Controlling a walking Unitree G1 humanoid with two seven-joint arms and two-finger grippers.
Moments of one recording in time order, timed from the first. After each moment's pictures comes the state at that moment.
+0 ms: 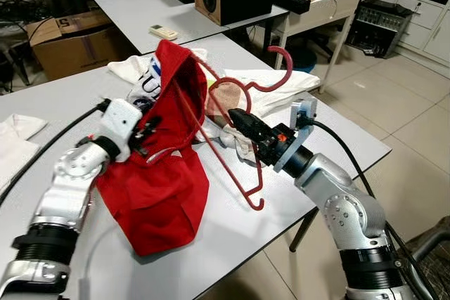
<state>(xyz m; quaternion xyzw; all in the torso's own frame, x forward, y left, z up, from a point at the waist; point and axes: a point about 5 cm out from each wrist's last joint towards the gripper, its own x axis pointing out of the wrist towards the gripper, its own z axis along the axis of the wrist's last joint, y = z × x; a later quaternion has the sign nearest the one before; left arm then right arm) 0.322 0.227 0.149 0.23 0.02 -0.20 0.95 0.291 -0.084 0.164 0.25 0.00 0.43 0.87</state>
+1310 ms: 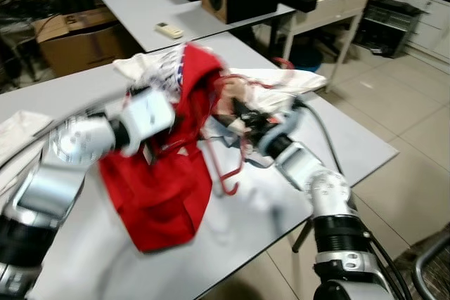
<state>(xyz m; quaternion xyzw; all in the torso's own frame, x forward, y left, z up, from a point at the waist) 0.296 0.183 0.202 0.38 0.05 -0.37 0.84 0.331 -0.074 0.144 0.50 0.11 0.27 0.81</state>
